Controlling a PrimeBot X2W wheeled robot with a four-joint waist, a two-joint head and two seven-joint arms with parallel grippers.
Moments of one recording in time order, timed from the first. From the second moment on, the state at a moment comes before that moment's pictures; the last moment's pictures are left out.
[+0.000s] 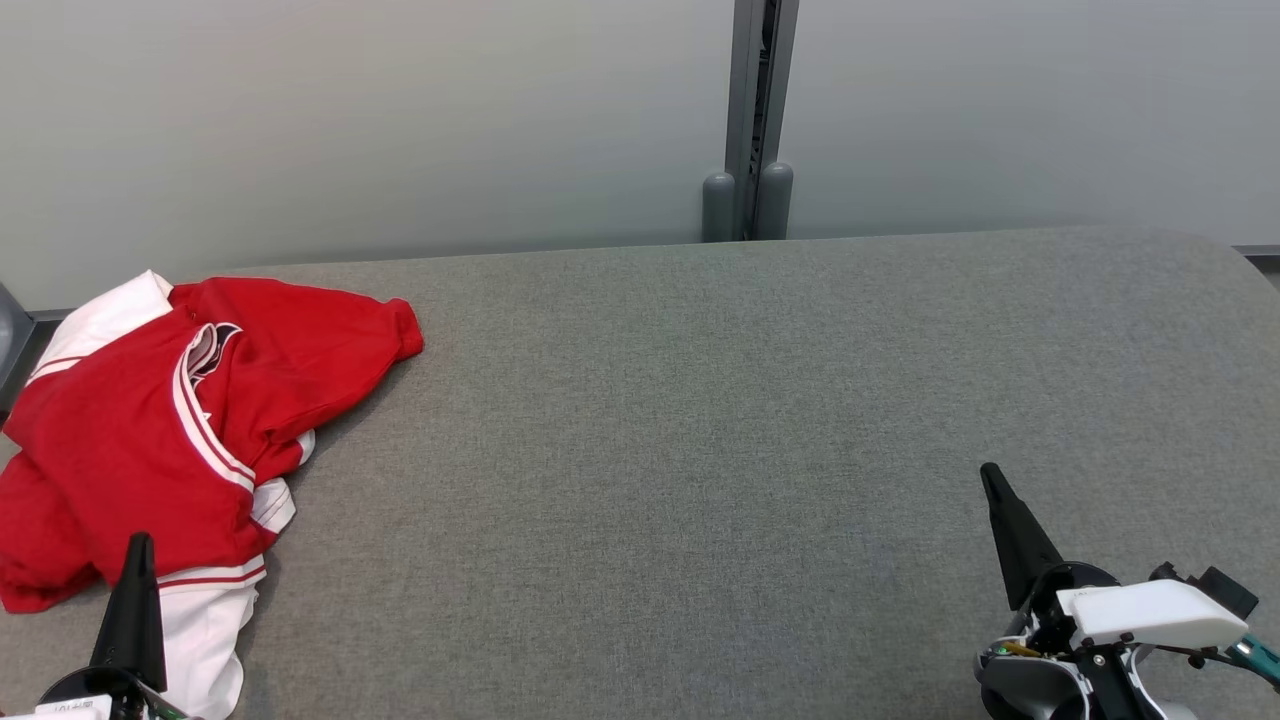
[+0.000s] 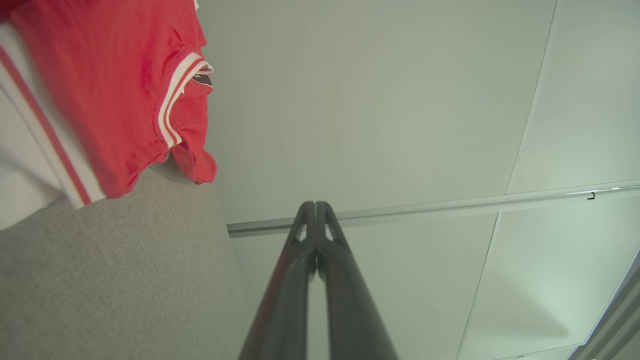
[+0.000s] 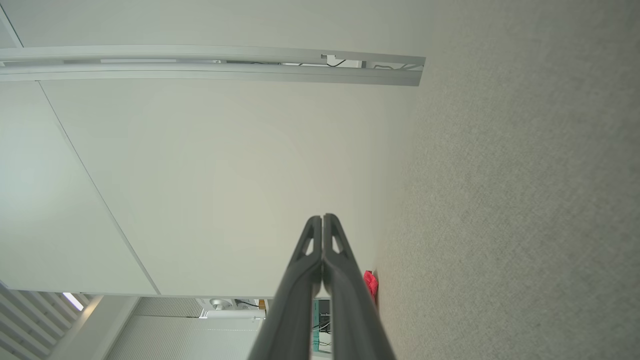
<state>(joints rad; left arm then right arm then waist) 0.08 0.05 0.31 0.08 -1.64 -0.13 0.21 -0.10 -0.05 0.12 0.23 1.64 0.13 0.01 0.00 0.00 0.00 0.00</state>
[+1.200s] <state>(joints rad) 0.08 0.05 0.31 0.08 -1.64 -0.13 0.21 -0.10 -0.05 0.12 0.23 1.64 0.13 0.01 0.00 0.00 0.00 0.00</state>
